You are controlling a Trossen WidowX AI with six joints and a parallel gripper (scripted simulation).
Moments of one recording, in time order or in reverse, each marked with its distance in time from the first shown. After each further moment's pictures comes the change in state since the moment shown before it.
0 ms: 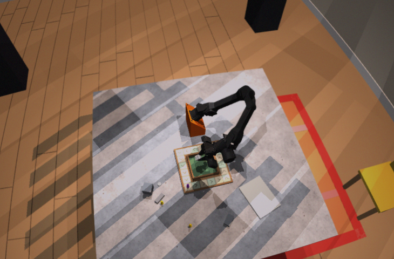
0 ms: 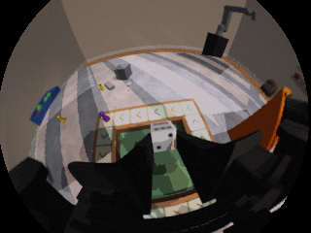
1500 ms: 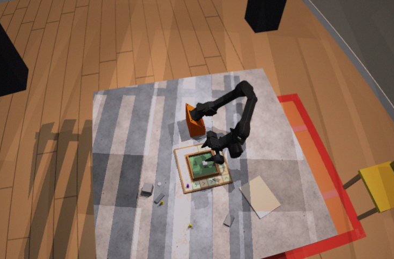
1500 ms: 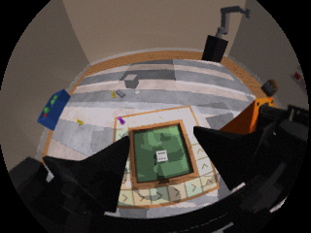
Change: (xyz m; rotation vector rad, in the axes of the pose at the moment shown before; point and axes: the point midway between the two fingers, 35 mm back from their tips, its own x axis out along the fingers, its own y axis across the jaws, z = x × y) arm -0.061 0.011 0.031 0.014 -0.014 0.019
